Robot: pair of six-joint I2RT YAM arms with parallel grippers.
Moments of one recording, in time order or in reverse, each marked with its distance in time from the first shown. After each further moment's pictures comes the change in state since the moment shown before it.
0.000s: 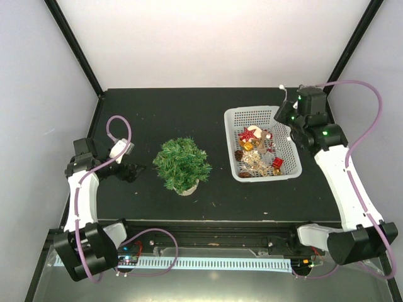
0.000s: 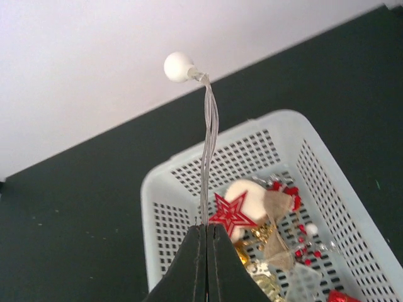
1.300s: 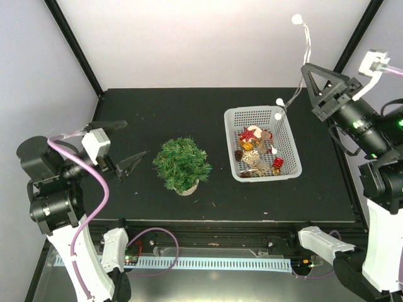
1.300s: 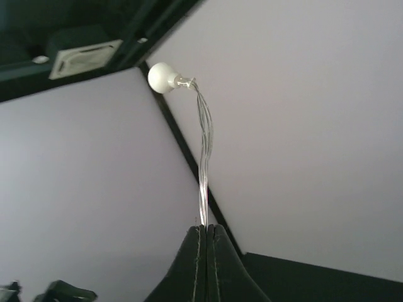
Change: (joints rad) left arm 0.000 -0.321 0.624 -0.021 0.477 -0.406; right arm 0.034 -0.180 0.583 0.072 -0.496 -0.010
